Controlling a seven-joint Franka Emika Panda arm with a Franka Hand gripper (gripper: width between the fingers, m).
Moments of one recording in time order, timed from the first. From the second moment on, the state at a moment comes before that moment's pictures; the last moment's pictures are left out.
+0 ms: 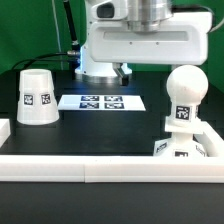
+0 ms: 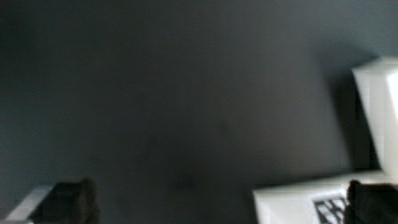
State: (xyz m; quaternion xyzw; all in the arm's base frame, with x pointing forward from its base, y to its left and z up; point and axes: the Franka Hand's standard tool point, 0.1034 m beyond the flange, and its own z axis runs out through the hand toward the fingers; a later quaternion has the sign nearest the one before) arm 0.476 0.040 0.089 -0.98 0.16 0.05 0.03
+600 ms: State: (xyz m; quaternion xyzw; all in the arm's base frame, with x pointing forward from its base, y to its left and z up) arm 0.432 -0.048 0.101 -0.99 0.09 0.03 0.03
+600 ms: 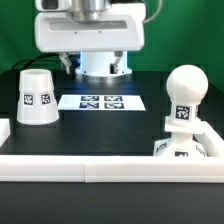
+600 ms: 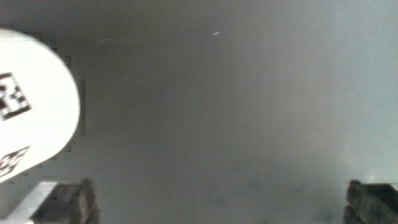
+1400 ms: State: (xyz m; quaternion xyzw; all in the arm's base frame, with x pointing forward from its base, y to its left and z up) arm 0.411 -0.067 0.093 -1.00 0.05 0.03 0.03
